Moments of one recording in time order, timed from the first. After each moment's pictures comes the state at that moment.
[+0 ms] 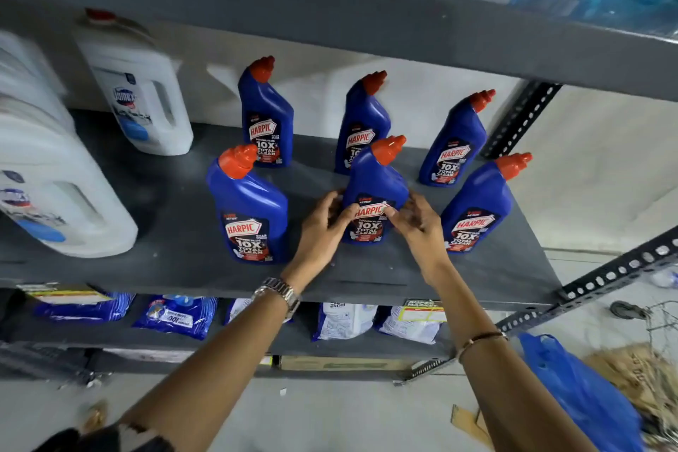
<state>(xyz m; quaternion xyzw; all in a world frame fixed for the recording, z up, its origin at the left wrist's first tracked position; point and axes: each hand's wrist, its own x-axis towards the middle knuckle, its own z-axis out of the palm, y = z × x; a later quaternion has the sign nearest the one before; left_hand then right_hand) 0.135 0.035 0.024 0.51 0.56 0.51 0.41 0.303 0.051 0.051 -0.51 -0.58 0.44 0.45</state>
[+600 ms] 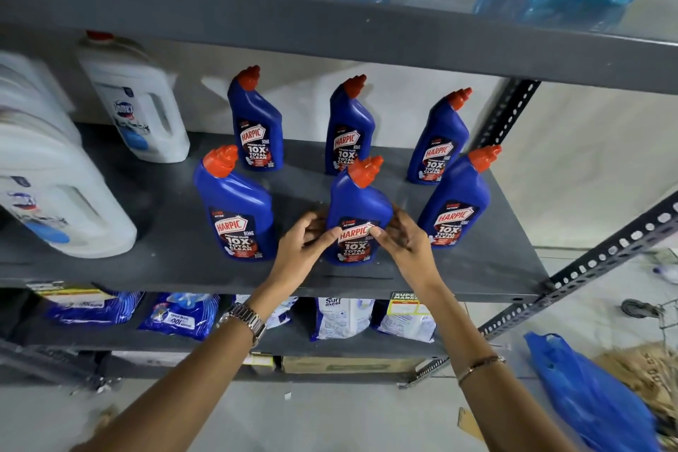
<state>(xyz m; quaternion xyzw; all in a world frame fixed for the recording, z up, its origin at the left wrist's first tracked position) 0.134 -0.010 0.027 0.51 0.55 0.50 0.44 0.322 0.015 0.044 -0.48 -0.62 0.45 0.43</state>
